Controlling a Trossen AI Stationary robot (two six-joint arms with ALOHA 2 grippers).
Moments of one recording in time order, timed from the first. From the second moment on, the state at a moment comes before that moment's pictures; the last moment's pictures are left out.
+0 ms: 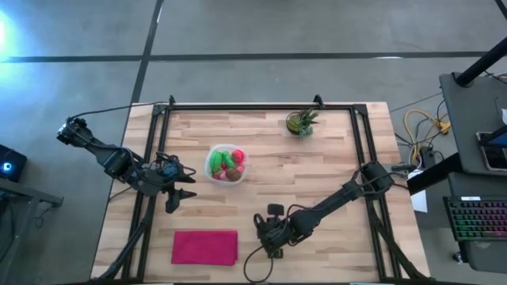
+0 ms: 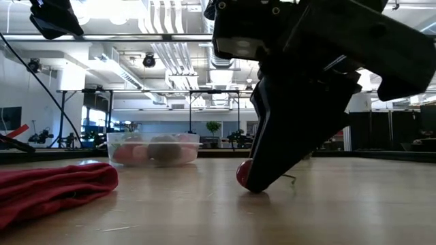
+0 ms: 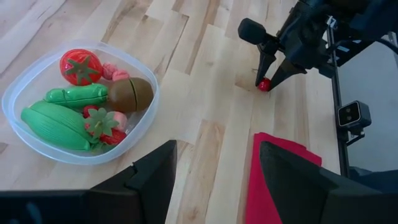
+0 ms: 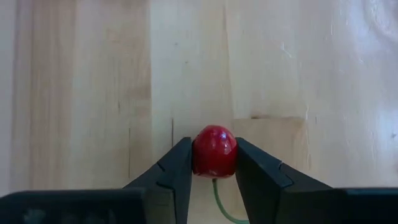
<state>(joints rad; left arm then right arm) -0.54 0.79 0.86 -0.83 -0.40 -0.74 0.51 2.11 1.42 -0.44 0.26 0.47</state>
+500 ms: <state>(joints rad) -0.54 0.79 0.86 -0.83 -0.40 -0.74 0.33 2.06 1.57 -0.43 0.31 0.50</state>
